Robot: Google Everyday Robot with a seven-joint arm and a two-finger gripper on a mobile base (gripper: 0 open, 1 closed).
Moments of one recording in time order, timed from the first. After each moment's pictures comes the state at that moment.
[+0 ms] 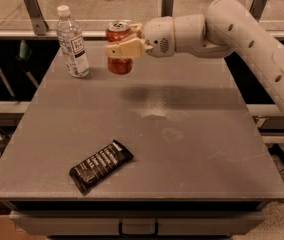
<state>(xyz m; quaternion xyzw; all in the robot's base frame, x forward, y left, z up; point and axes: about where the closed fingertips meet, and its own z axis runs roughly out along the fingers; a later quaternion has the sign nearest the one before) 0.630 0.056 0.968 -0.52 0.56 0.43 0.49</state>
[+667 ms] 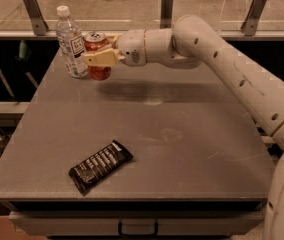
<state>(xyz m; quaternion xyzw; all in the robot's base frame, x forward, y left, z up) 0.655 0.121 0.932 -0.51 0.55 0.43 0.50</state>
